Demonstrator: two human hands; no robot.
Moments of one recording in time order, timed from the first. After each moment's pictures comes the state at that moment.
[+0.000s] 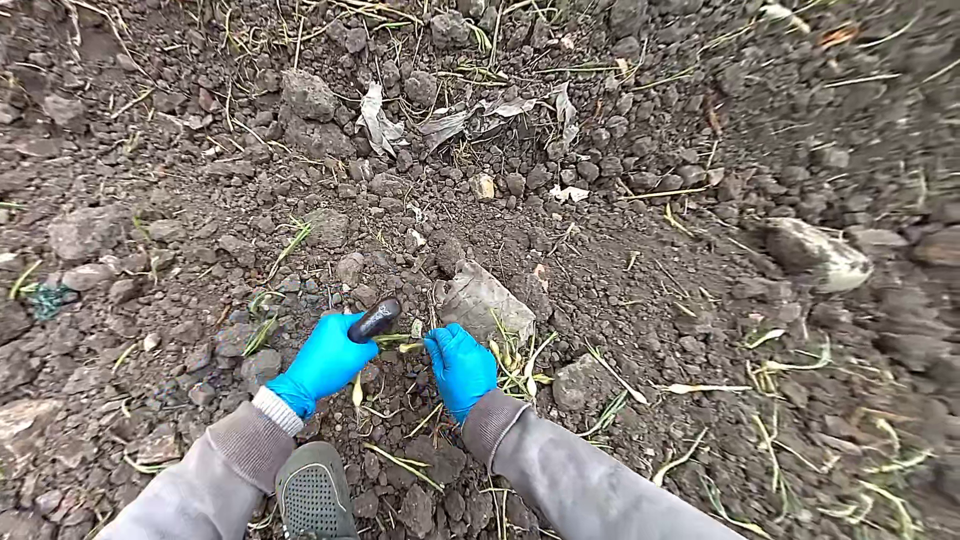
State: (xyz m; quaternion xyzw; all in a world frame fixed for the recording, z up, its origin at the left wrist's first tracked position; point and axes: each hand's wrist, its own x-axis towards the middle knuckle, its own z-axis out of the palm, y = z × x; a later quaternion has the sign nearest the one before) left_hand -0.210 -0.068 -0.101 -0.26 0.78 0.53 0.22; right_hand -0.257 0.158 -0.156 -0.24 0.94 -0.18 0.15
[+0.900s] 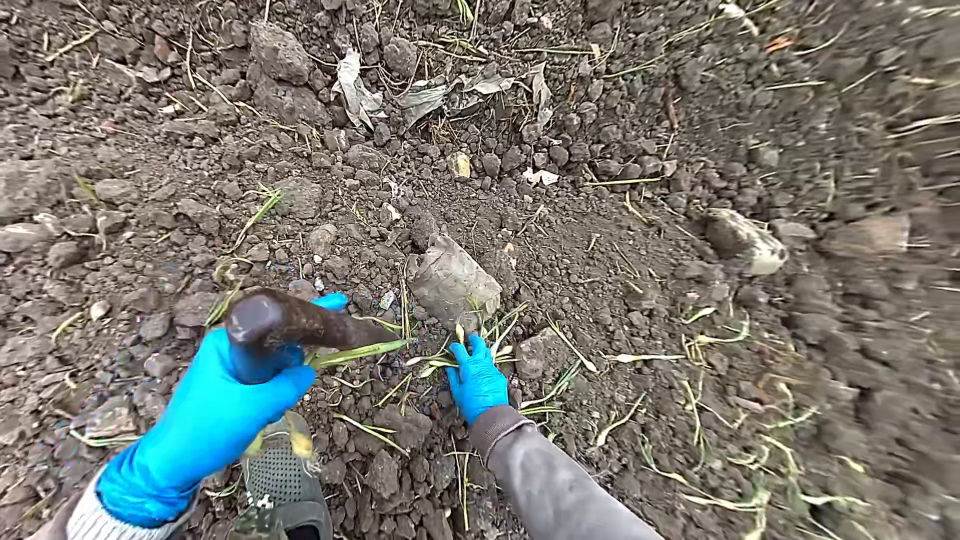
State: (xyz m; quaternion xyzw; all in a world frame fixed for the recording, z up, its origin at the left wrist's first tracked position) left_hand -0.135 -0.054 -0.027 -0.26 0.66 0.70 0.05; right_hand -0.225 0.274 -0.195 -0.12 0.93 0.00 0.35
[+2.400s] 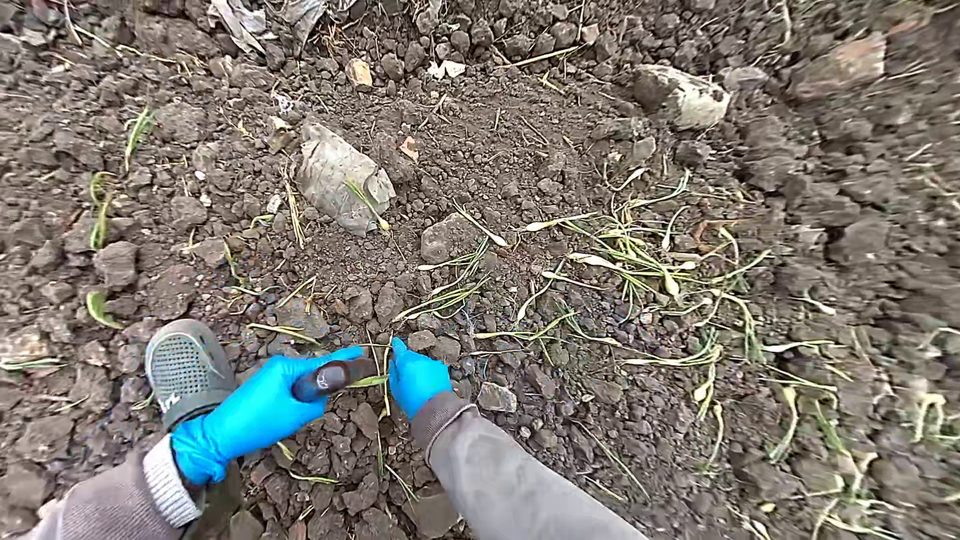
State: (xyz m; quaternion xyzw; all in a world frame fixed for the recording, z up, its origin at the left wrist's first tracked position) left_hand -0.042 0.156 -0.070 -0.09 0.77 0.54 0.32; right_hand -0.096 0.388 -0.147 -0.09 0.85 -0.05 0.51
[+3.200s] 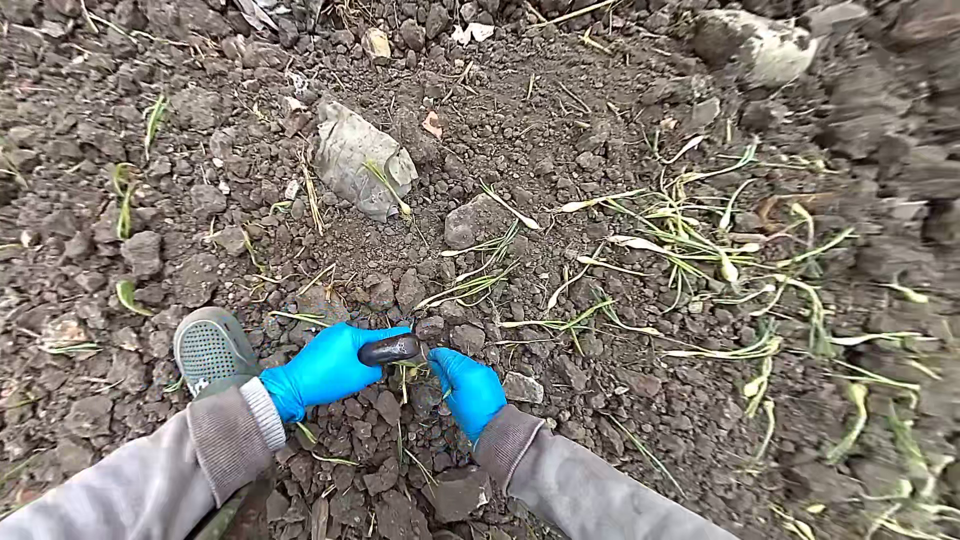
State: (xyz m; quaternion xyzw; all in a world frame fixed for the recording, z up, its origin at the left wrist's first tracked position) left_hand -0.087 0.187 -0.093 -0.04 0.79 0.42 0.43; right_hand -0.073 0.443 -0.138 -0.15 0.90 -0.23 0.34
